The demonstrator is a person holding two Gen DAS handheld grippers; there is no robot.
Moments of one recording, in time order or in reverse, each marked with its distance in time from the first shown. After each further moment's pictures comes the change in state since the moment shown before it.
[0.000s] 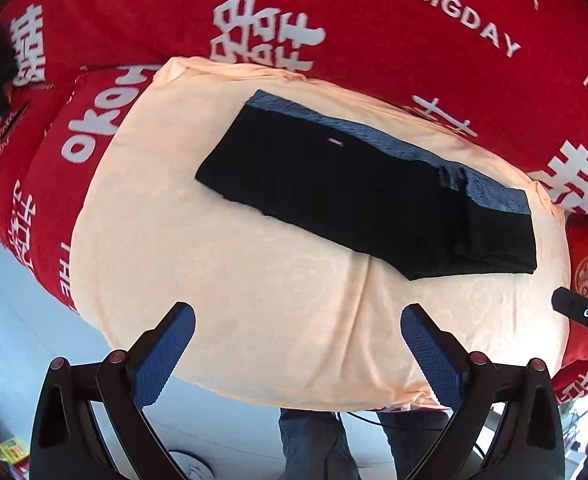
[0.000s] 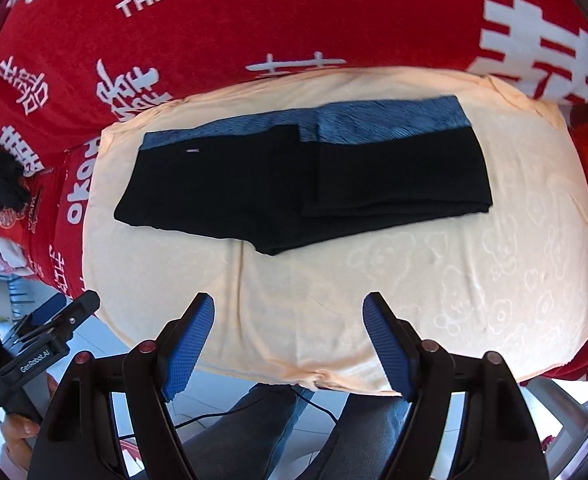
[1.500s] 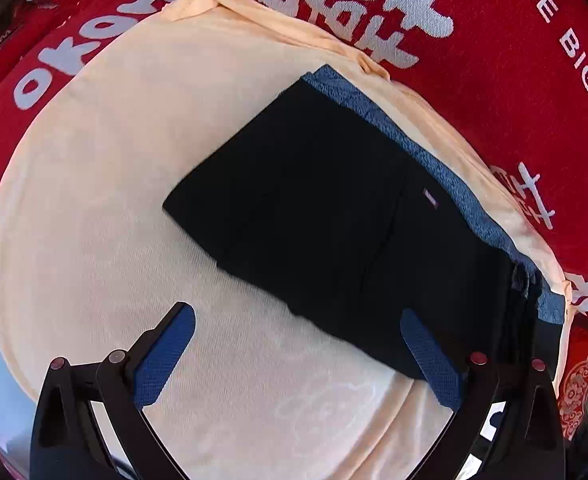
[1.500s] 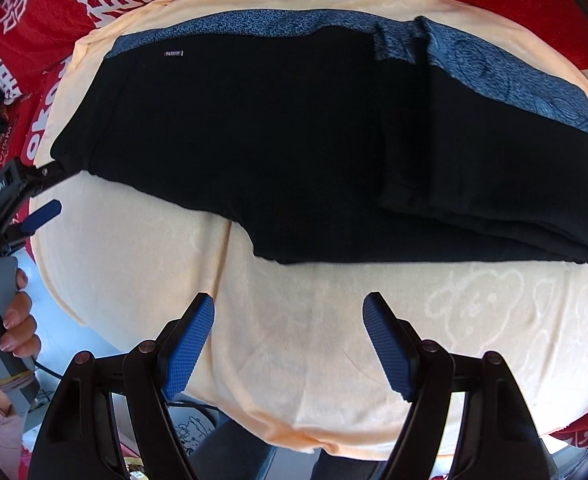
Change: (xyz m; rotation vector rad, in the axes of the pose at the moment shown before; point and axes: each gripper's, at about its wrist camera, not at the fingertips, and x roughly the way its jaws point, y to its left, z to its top) left arm 0.156 0.061 0.073 -0.231 -0.013 -0.110; right arm 0.173 0.028 0.019 -0.162 0.187 -0.026
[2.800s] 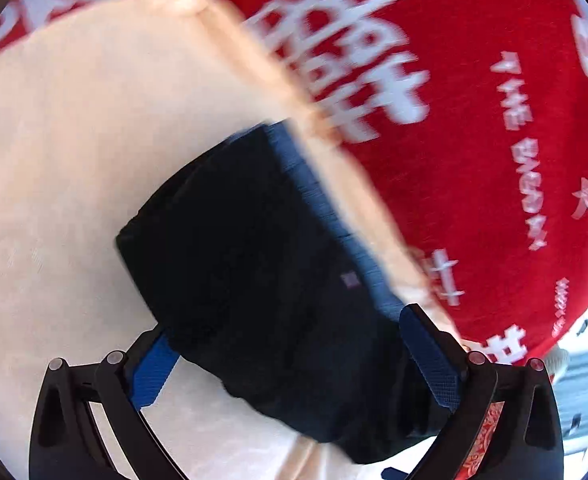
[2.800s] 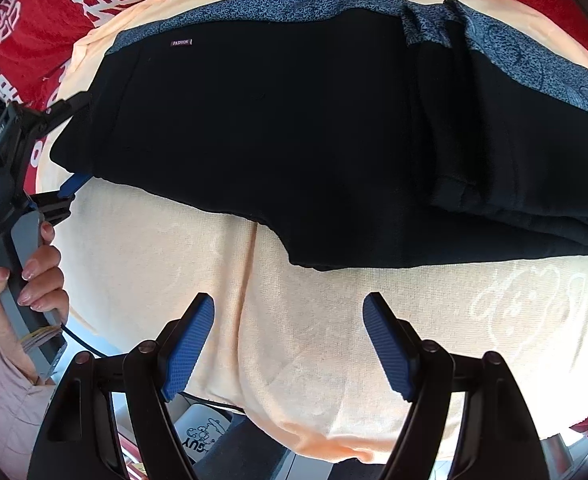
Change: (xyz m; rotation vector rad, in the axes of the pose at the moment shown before) left arm 0.013 0.014 0.028 -0.157 -0.153 -0.440; right arm 0.023 0.016 0.005 0.036 0.021 0.055
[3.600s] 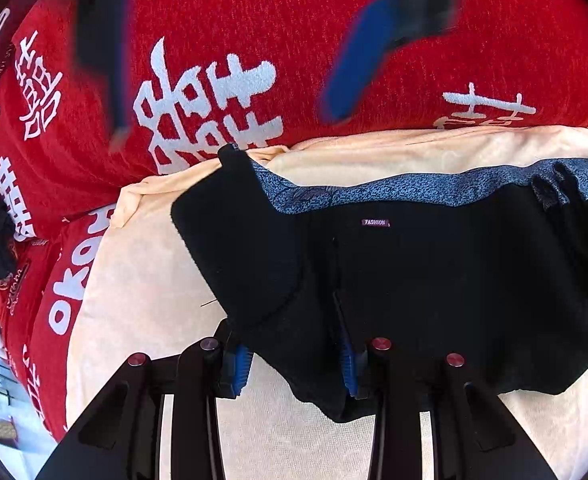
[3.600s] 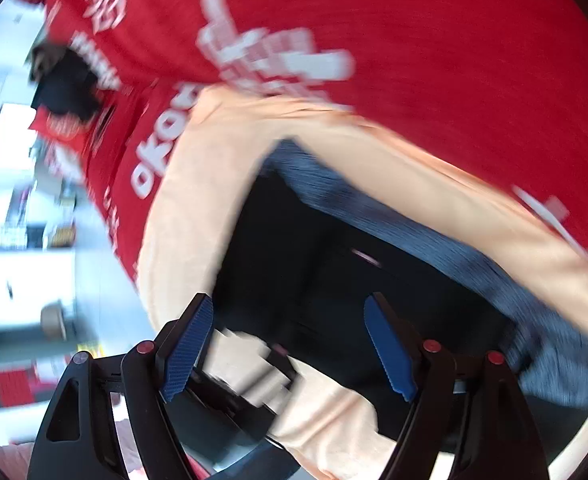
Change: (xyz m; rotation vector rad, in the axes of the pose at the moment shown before) left arm 0.040 -0.095 -0.079 0.889 -0.119 0.633; right arm -0.073 0.131 0.179 -0.343 0.041 0.213
